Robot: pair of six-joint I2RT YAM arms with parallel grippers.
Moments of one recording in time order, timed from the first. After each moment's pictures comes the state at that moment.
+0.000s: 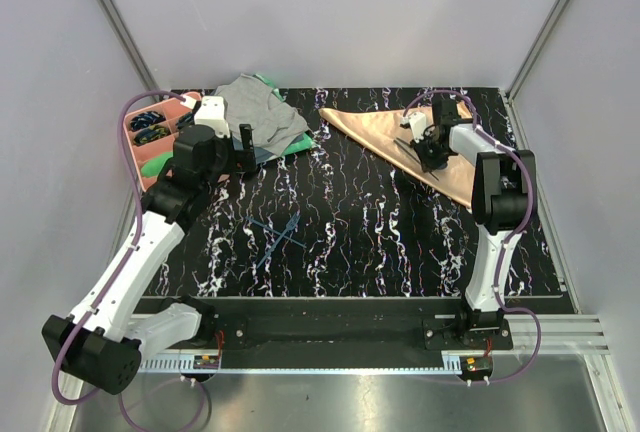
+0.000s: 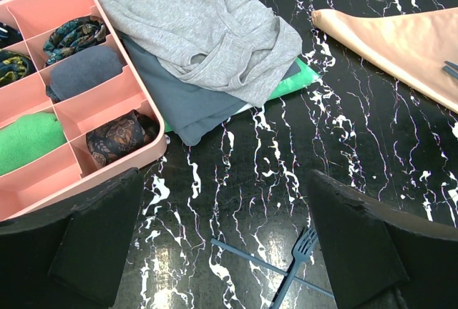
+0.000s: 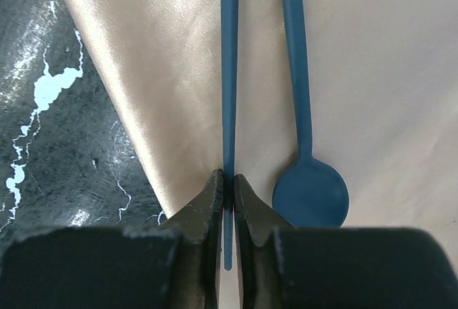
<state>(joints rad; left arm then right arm) -0.36 1.05 1.07 -0.40 -0.24 -0.16 0.06 2.10 1.53 -0.57 -0.16 -0.57</state>
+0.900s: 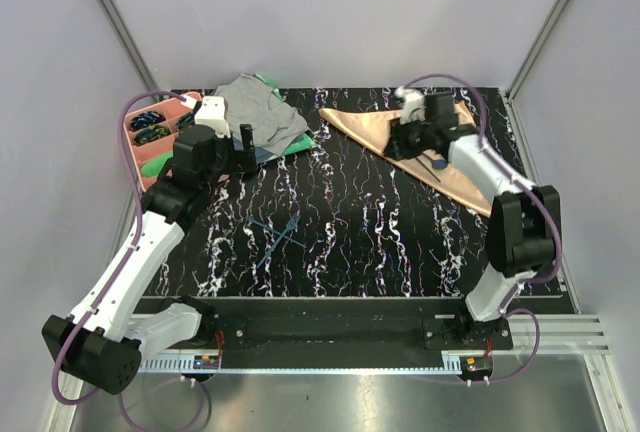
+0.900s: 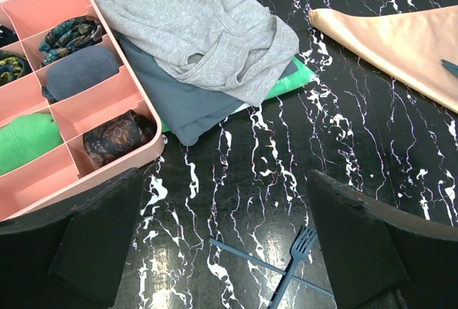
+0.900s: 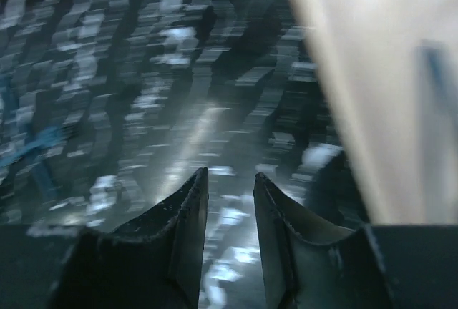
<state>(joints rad) -0.36 1.05 1.07 -0.40 -0.23 -0.16 0.15 1.79 1.41 -0.44 -0.42 -0.12</state>
